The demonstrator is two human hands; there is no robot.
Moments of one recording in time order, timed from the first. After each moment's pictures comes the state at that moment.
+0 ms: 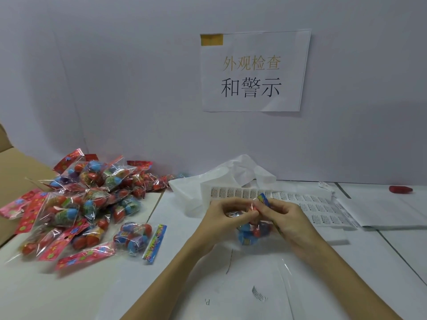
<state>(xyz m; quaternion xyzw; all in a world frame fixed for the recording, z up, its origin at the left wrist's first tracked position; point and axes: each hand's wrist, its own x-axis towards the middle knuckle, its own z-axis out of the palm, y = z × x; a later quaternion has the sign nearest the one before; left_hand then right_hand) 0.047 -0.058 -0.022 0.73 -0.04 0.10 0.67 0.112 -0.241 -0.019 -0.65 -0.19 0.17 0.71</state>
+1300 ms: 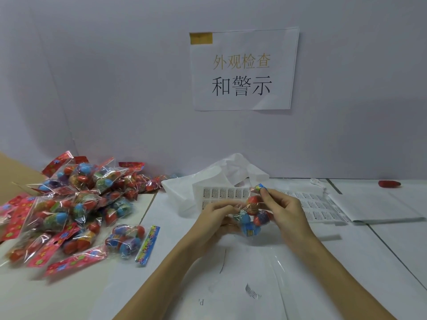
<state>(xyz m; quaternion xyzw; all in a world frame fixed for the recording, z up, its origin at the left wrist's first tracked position) 0.052 -0.060 -0.028 0.63 0.02 -0.01 0.77 0.121 -0.240 -0.025 -0.64 -0.14 0.05 0.75</state>
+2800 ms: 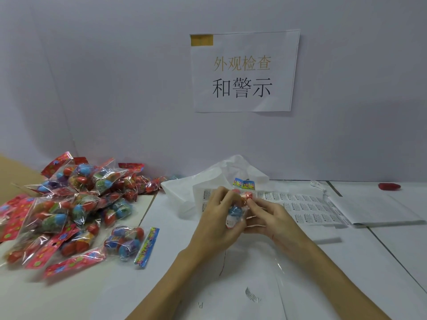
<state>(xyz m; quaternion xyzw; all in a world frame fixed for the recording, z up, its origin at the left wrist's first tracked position) 0.050 -0.067 -0.033 0.86 -0.15 0.35 0.35 0.105 -0.233 -0.019 -0.61 -0.20 0.21 0.74</state>
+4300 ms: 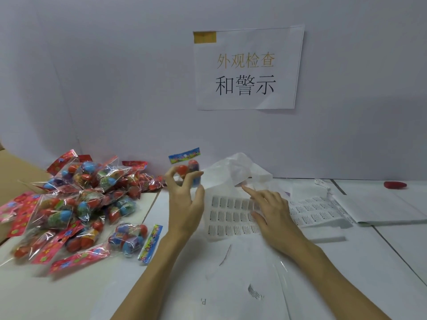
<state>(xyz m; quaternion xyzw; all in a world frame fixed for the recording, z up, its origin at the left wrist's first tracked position) 0.058 -0.008 -0.025 0.80 0.07 0.43 0.42 0.134 -0.236 -0.054 -0.87 -0.37 -0.15 0.28</state>
